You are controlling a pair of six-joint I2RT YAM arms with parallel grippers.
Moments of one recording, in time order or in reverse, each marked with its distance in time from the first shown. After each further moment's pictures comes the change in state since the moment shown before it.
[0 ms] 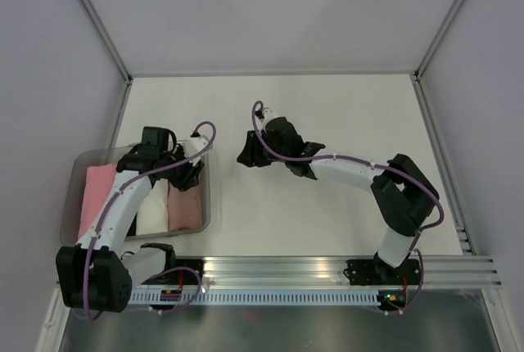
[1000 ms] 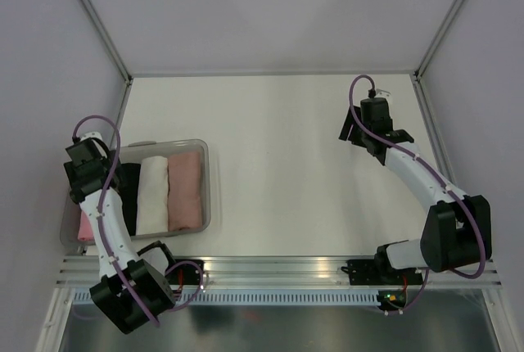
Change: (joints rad) left arm 0.637 -0.157 0.034 0.120 -0.655 -0.491; right arm -0.613 -0.397 -0.159 -0.459 0.358 -0.170
